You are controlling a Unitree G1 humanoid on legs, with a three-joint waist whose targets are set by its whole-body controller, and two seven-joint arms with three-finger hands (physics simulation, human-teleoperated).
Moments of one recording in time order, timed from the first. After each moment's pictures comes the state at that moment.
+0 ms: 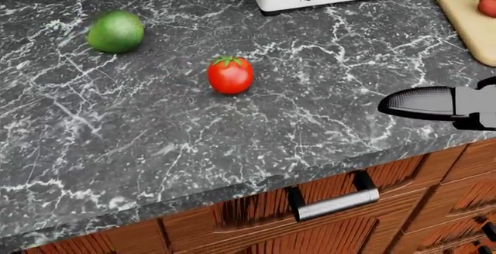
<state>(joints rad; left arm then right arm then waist) 0.08 0.59 0.43 -1.03 -0.54 0.23 0.44 -0.43 -0.33 -0.34 -0.90 0.31 0.69 -0.12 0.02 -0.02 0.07</state>
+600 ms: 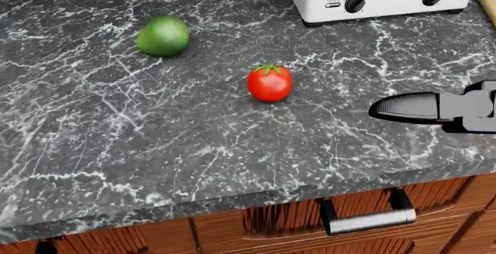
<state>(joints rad) 0.08 0.57 0.43 -1.02 -0.53 0.24 0.43 -0.41 -0.31 -0.30 -0.89 0.22 0.65 -0.08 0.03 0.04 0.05</state>
